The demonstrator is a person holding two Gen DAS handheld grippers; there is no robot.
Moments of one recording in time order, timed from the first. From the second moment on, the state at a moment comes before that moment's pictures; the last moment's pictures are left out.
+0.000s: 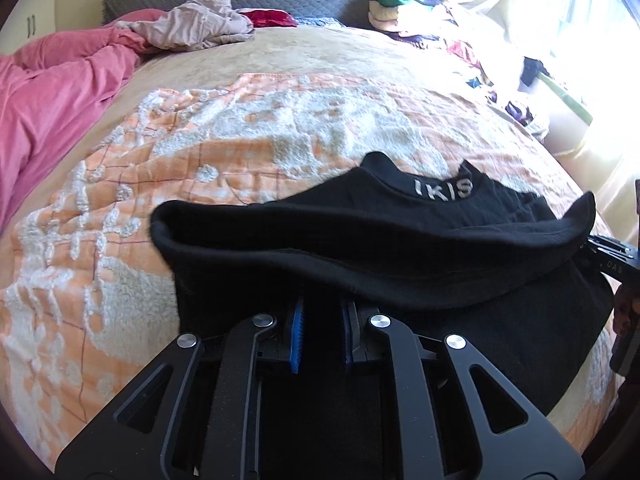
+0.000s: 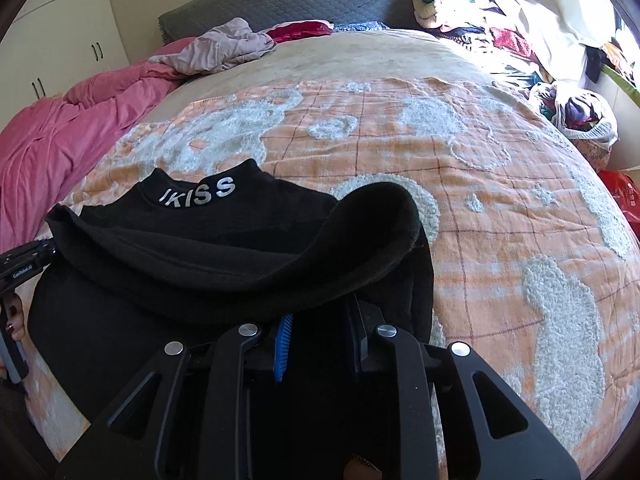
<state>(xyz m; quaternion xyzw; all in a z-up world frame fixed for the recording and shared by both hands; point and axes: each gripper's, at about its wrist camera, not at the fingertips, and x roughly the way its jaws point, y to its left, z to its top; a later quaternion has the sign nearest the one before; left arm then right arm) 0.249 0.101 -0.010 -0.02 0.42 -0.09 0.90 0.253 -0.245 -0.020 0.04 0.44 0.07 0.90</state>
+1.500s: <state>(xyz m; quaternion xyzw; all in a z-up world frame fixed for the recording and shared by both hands) 0.254 0.151 -0.016 -0.09 0.42 -0.03 0.90 0.255 -0.296 -0.015 0.12 0.40 0.04 0.91</state>
